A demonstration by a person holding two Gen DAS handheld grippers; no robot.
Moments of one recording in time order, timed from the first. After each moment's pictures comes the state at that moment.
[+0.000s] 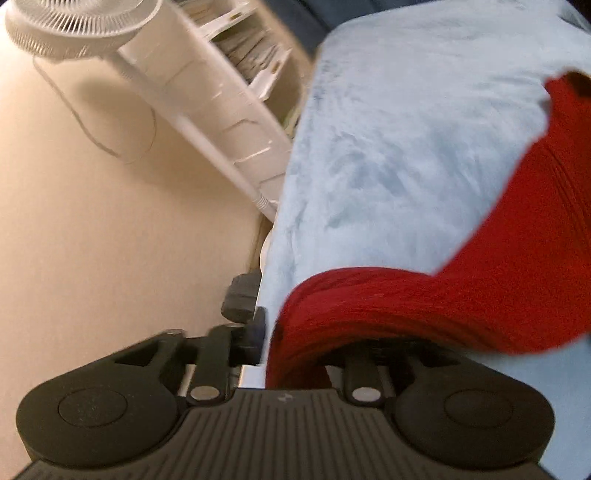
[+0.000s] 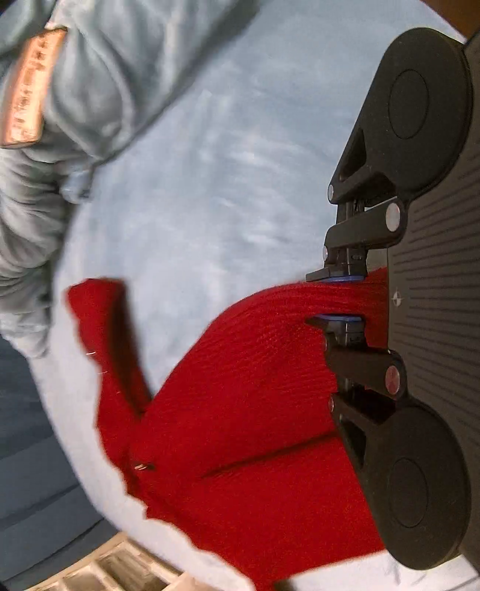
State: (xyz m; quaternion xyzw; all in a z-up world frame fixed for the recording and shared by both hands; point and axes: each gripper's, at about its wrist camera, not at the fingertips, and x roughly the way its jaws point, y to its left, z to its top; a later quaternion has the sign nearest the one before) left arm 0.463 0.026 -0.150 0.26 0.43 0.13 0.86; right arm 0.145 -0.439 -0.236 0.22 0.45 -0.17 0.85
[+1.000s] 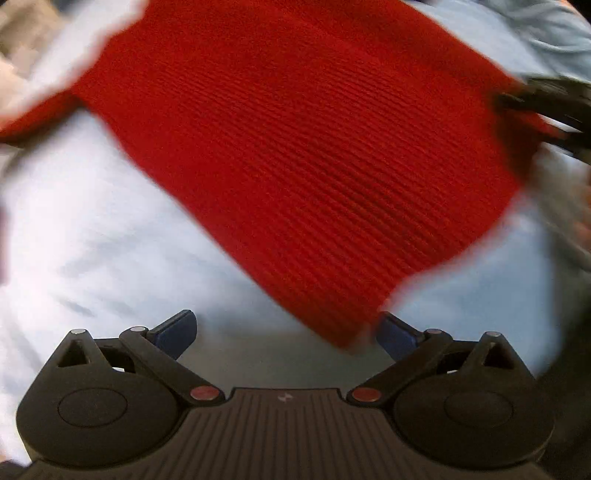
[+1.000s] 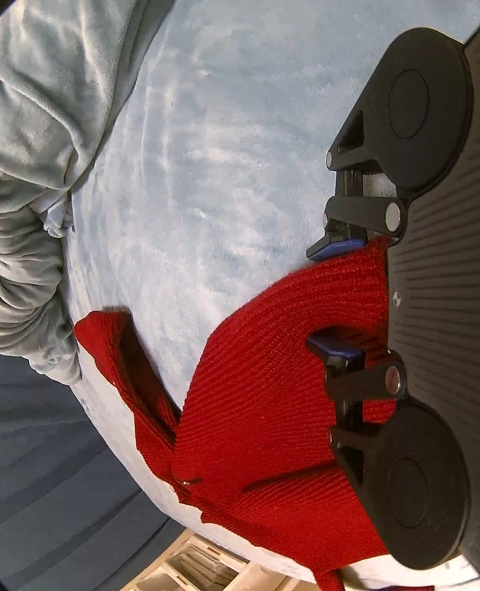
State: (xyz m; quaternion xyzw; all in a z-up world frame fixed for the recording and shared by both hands) left arm 0.148 -0.209 -0.227 0.23 0.56 -0.16 0.78; right arm 0.119 -0.464 -0.284 0.33 0.36 -0.18 0.85
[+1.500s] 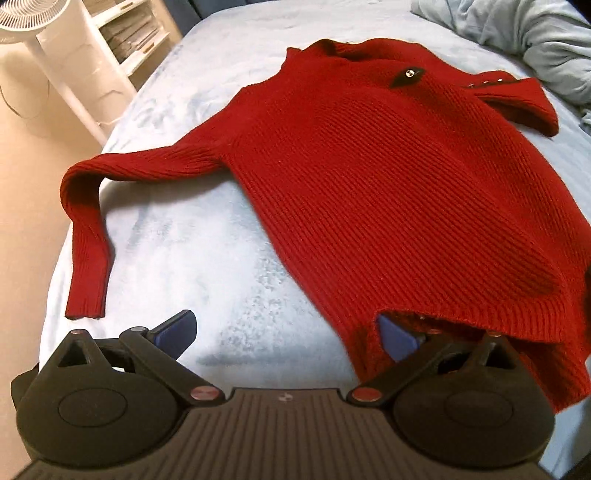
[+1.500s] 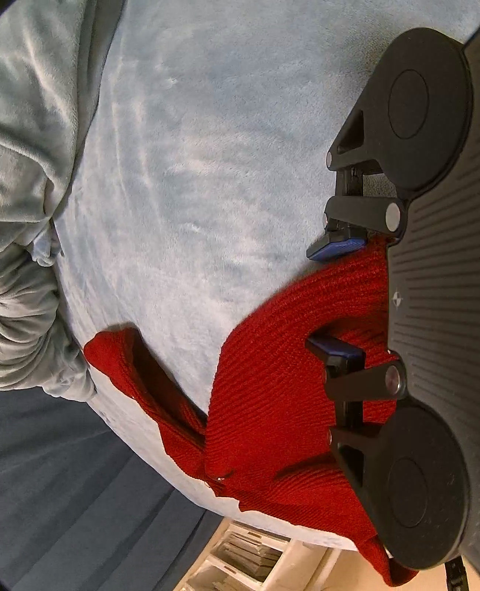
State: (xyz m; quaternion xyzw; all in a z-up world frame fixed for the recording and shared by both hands) left arm 0.233 -0.172 -0.166 0.17 0.51 -0.04 0.85; right arm 0.110 -0.483 -0.291 0.41 0.34 -0.17 0.83
